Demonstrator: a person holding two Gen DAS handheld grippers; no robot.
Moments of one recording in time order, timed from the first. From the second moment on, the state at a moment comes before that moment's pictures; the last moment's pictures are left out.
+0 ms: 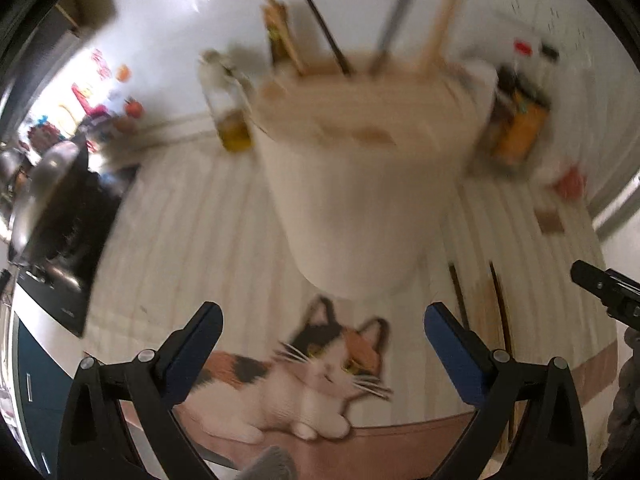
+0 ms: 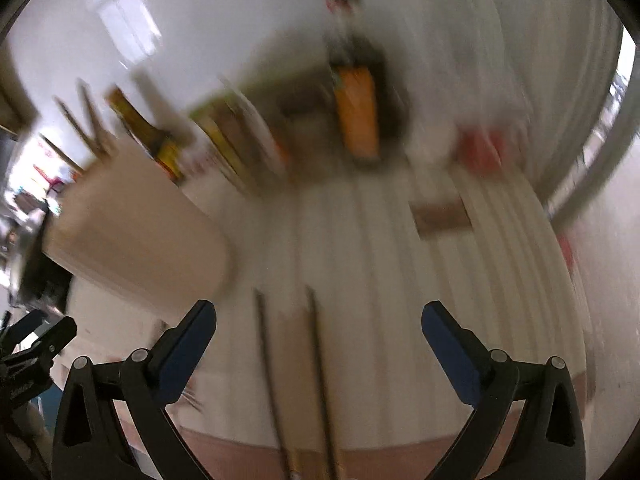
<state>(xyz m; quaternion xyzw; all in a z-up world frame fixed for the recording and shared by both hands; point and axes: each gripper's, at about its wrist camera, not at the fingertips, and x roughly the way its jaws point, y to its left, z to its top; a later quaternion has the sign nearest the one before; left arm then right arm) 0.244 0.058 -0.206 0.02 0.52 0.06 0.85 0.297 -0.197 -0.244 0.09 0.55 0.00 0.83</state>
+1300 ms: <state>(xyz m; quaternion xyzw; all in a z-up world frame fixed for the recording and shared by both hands) 0.229 -0.044 -0.314 -0.02 0.63 -0.05 0.78 0.232 -0.239 -0.315 0.18 0.64 -0.02 0.74</state>
